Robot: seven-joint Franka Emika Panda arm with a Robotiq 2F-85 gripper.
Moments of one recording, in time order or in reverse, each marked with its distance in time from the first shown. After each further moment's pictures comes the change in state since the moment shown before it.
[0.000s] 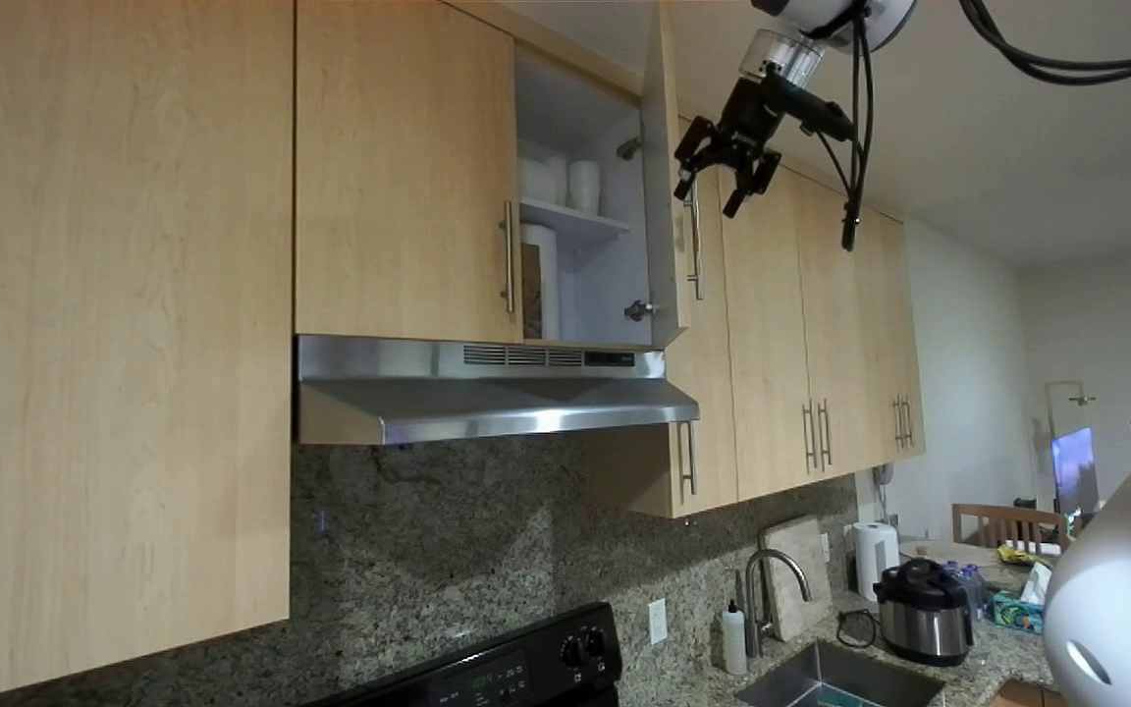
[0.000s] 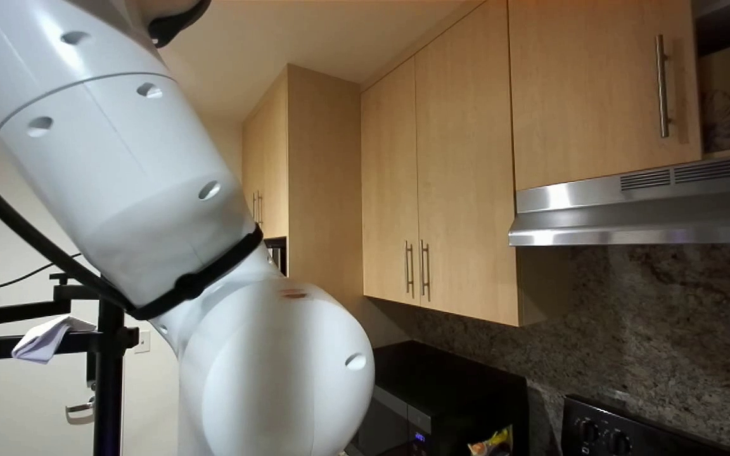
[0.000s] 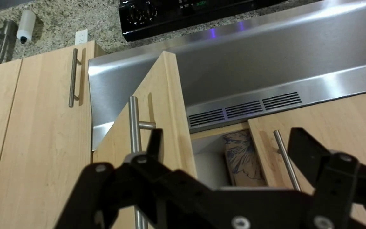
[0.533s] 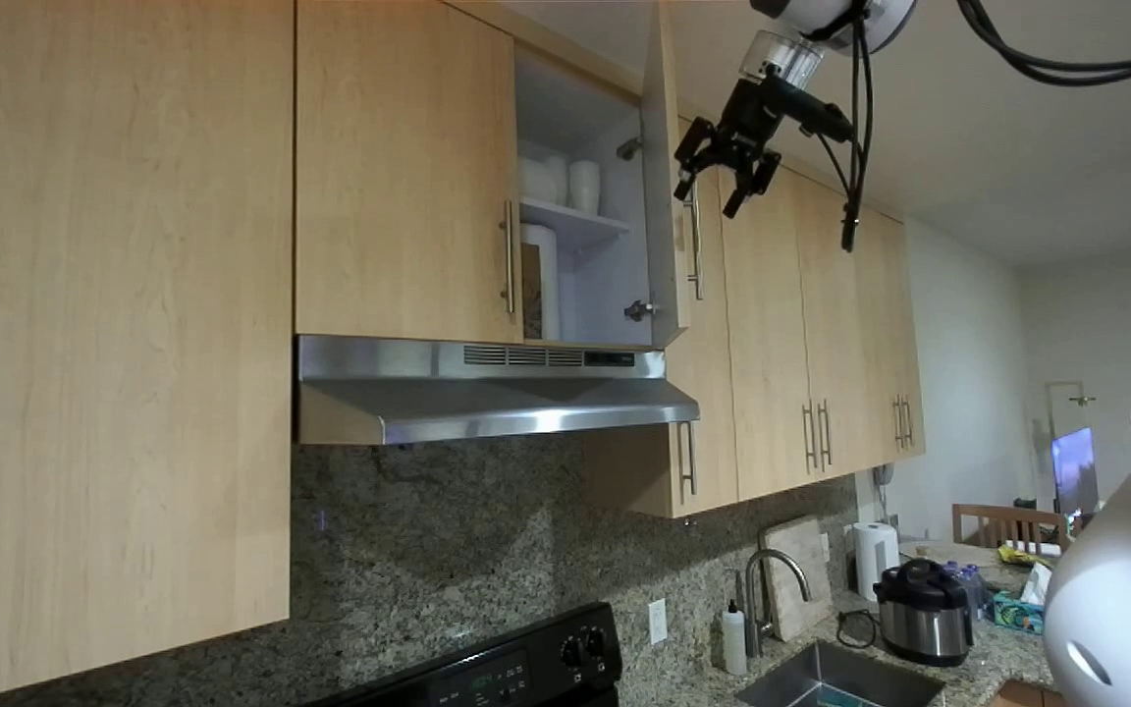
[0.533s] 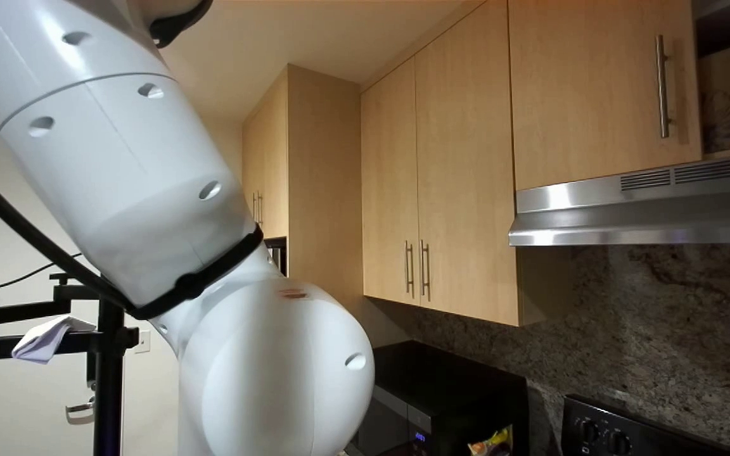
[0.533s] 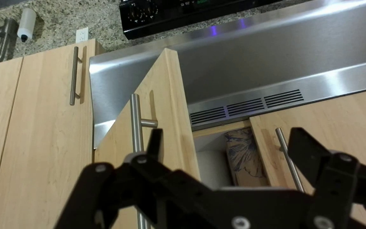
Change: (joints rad) arm 0.000 0.003 -0.003 0.000 0.000 0.011 0.000
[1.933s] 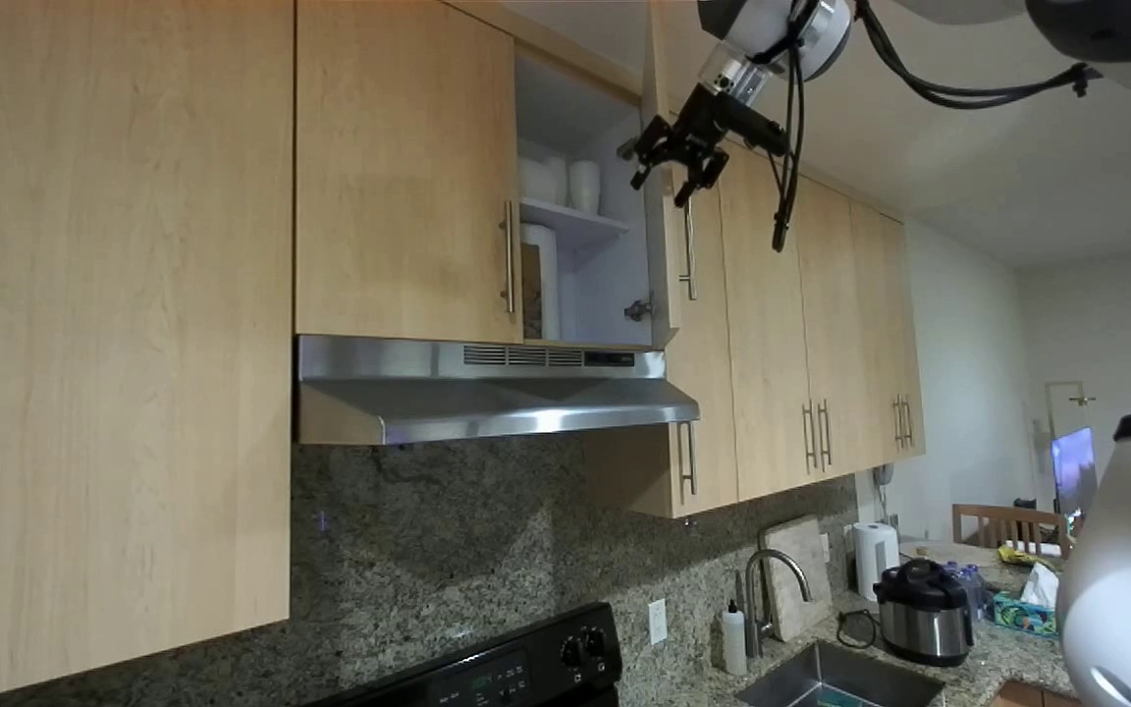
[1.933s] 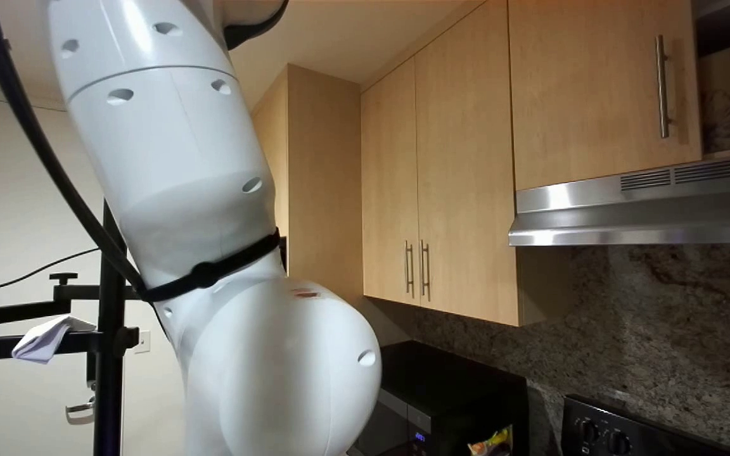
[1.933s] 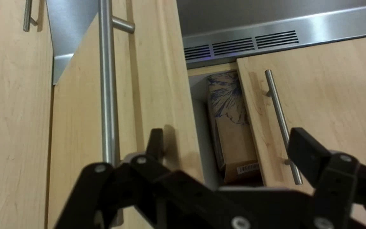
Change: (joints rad) arm 0.064 0.203 -0.051 0.190 0.134 0.144 -0.116
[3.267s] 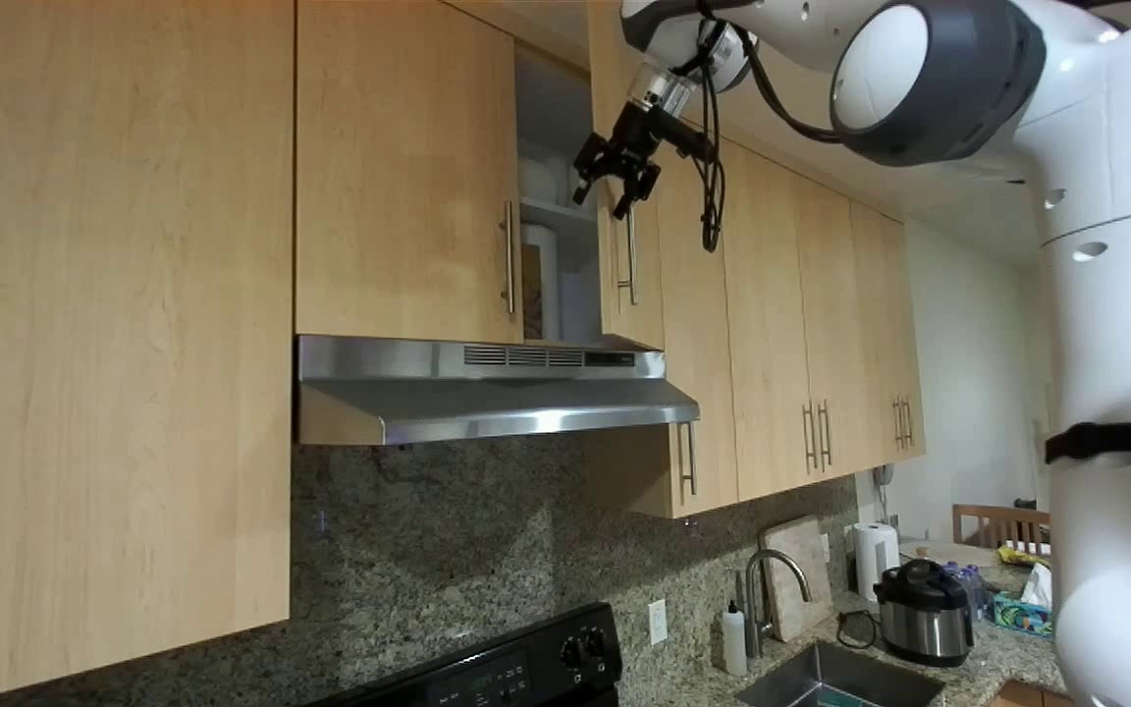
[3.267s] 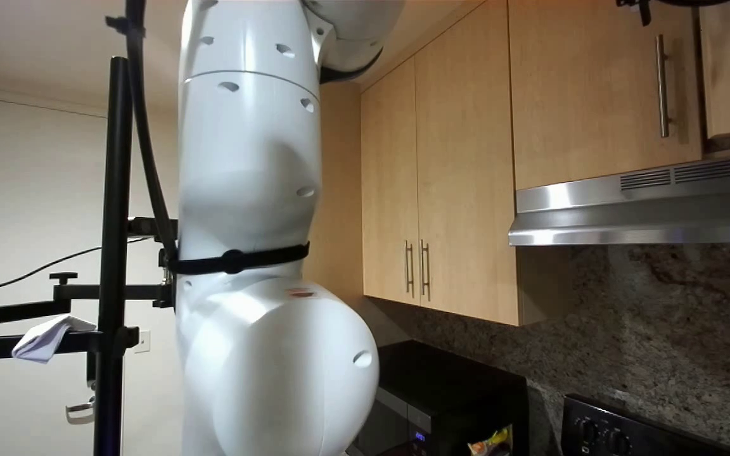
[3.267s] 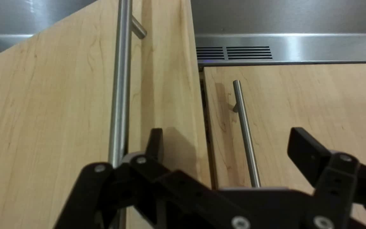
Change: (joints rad) arm -0.028 0.341 0.038 0.419 0.106 -0.240 -0.082
